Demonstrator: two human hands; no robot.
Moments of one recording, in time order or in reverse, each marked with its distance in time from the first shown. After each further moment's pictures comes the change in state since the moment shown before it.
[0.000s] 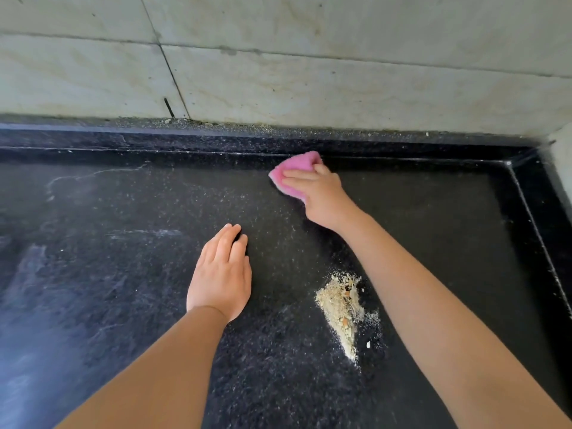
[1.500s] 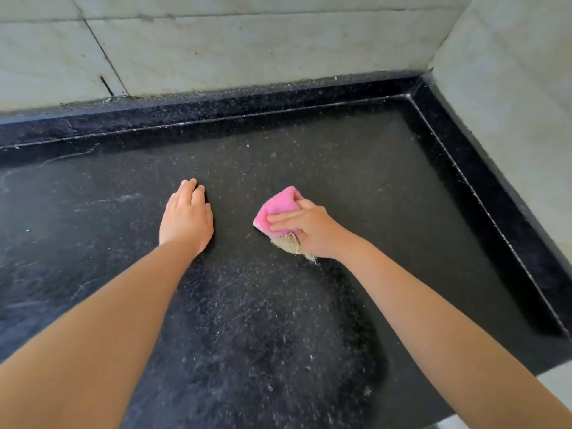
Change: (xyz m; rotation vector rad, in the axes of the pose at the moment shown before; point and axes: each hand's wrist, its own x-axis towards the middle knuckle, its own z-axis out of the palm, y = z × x) left_hand -0.010 0.011 -0.021 -0.014 -0.191 -0.017; right_hand -0.172 -0.021 0.061 0.376 0.043 0.130
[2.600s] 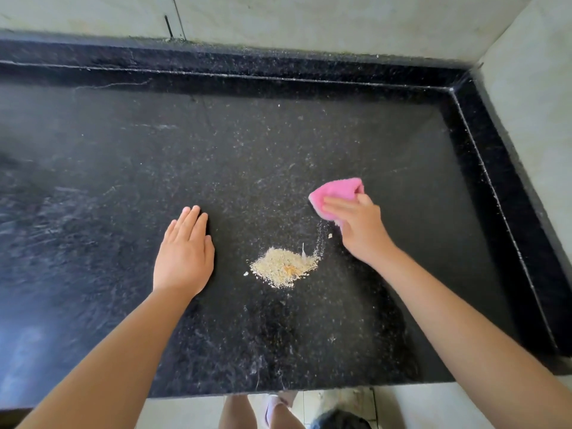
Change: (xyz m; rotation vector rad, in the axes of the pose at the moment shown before) left_hand -0.162 0.003 0.042 -0.058 0.123 -0.149; right_hand -0.079 0.034 0.004 -0.216 0.323 -0.058
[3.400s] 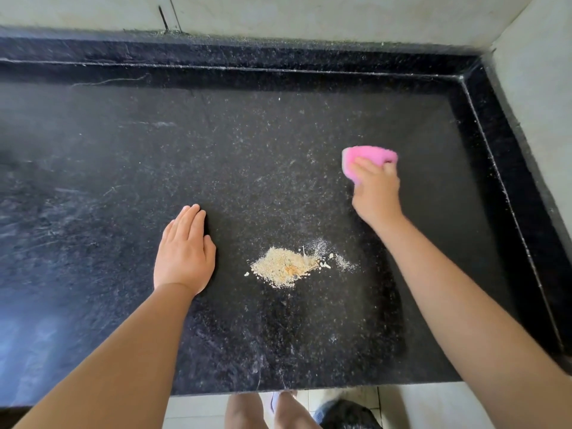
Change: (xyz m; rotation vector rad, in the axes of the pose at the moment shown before) left_hand 0.002 0.002 0.000 -0.011 0.014 -0.033; right_hand 0.045 0.020 -0.013 -0.256 0.037 0.202
